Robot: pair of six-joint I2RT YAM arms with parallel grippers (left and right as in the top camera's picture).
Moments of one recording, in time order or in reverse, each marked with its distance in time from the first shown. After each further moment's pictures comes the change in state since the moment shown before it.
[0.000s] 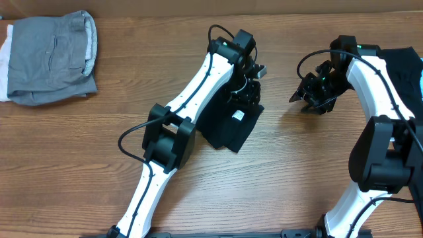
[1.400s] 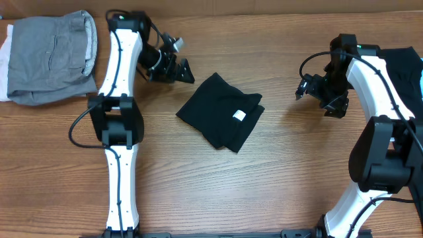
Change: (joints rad) left arm 0.507 0.166 0.252 -0.332 0.193 0.436; right arm 0.001 0.000 0.000 0.033 0.286 -0.003
